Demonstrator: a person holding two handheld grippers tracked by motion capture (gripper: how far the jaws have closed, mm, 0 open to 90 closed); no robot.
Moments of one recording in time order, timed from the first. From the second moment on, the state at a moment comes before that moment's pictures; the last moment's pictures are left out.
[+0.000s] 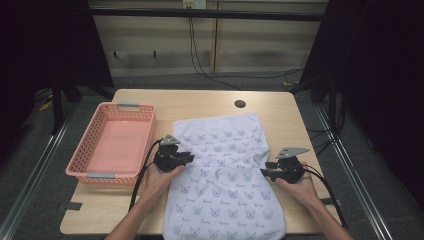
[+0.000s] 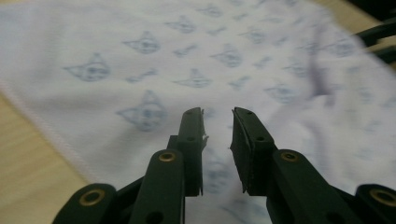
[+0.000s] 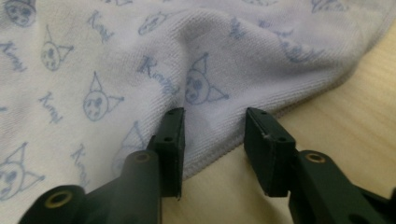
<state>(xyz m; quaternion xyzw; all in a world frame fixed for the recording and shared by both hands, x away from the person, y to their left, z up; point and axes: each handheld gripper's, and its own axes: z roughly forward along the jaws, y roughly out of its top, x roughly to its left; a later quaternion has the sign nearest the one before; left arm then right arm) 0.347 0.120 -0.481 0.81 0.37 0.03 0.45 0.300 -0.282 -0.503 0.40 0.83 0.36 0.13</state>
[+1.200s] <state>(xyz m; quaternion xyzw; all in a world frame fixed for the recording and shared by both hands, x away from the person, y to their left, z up) 0.268 0.164 -0.495 0.86 0.30 -0.01 0.41 0.207 -0.297 -0.494 0.39 0.85 0.35 0.06</state>
